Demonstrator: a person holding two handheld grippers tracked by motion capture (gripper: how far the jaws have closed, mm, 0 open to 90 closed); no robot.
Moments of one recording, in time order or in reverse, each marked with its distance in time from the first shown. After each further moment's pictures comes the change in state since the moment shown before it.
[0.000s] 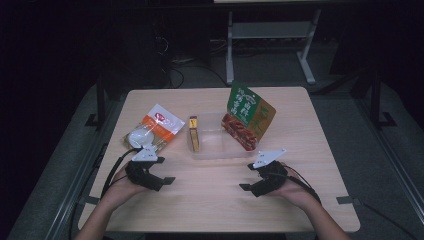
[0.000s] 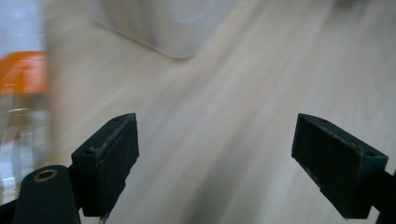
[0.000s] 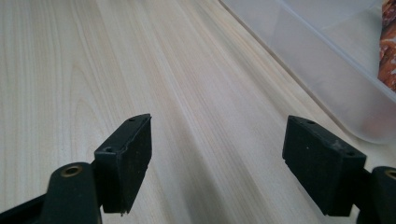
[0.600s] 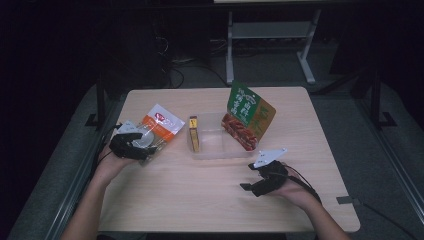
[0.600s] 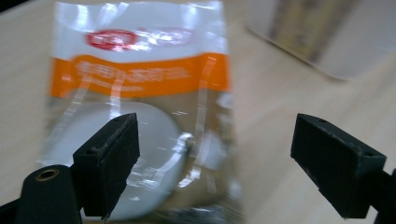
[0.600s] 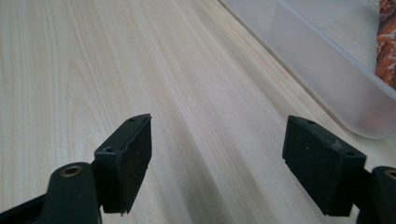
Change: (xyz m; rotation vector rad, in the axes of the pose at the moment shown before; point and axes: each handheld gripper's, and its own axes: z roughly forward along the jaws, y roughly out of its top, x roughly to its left) left arm 0.090 0.003 -0.012 -0.013 0.245 -0.124; right arm -0.001 -0.001 0.000 0.006 -0.003 0.010
